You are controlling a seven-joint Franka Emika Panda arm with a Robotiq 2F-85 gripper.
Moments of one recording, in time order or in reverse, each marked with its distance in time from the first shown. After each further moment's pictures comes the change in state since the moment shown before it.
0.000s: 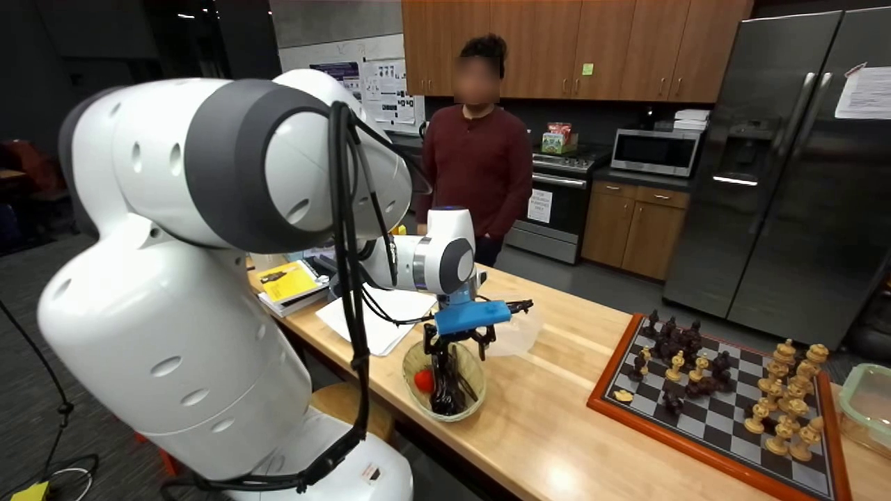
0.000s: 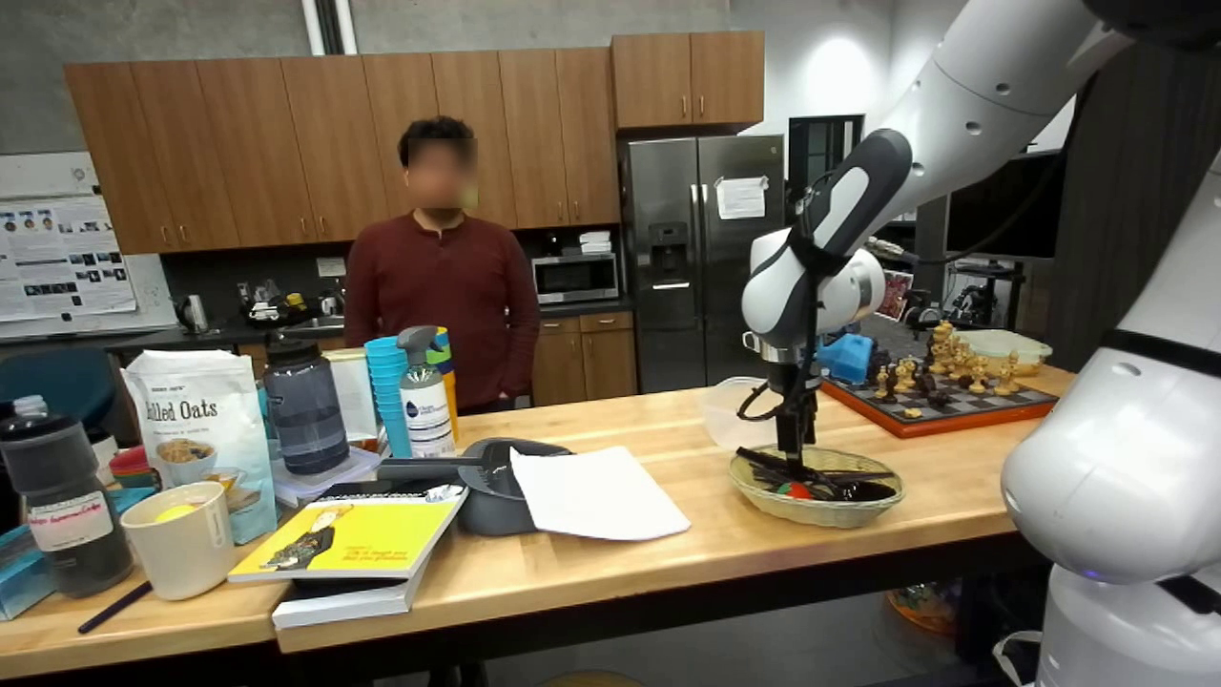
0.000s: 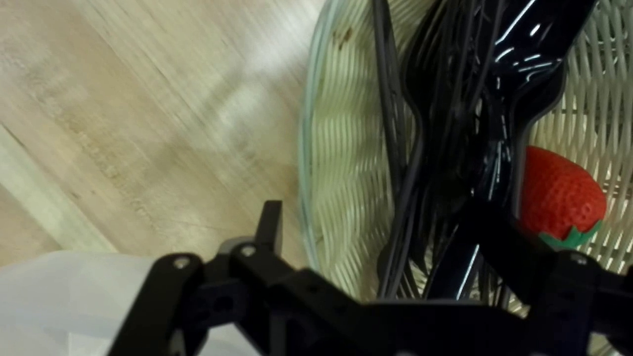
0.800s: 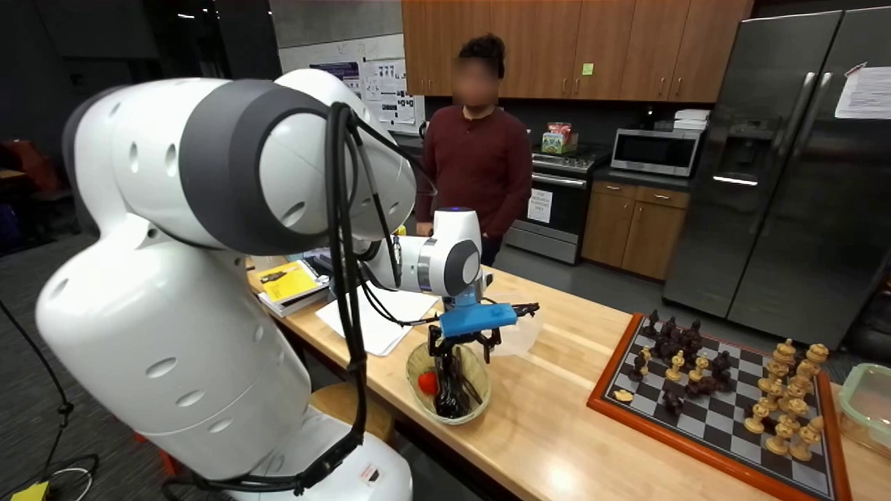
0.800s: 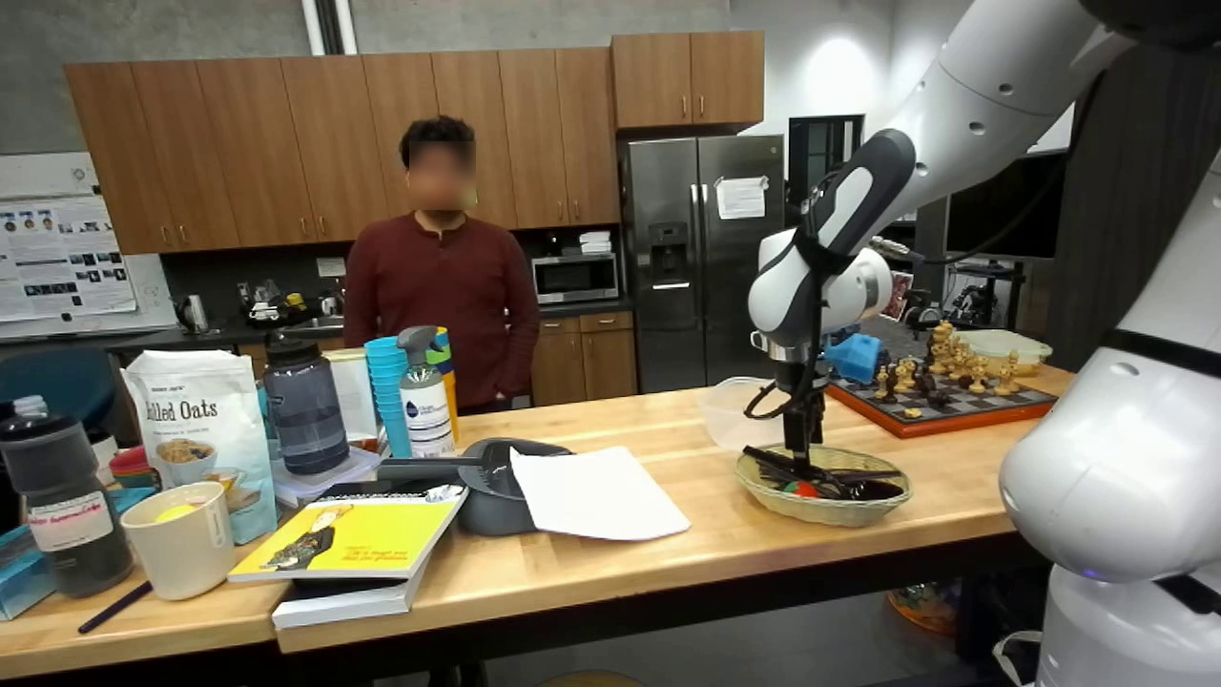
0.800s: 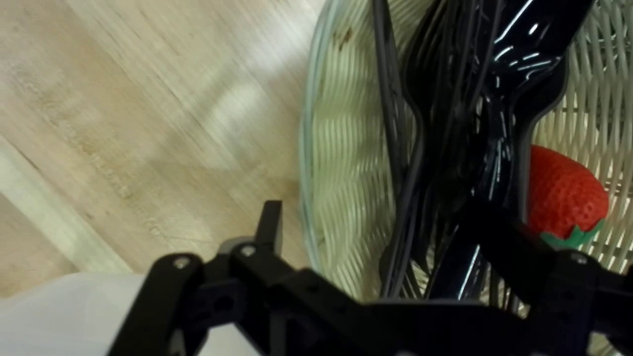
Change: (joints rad) arm -0.015 -0.001 -0.018 -0.003 0.000 0.000 -0.012
